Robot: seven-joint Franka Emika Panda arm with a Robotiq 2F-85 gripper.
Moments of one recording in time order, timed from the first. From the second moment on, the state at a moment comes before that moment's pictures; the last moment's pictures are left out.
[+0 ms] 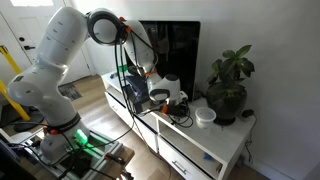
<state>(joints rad) -0.83 0.78 0.12 -2.07 0.16 2.95 -1.01</state>
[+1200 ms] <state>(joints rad) -0.89 0.87 0.19 -1.97 0.10 2.94 -1.01</state>
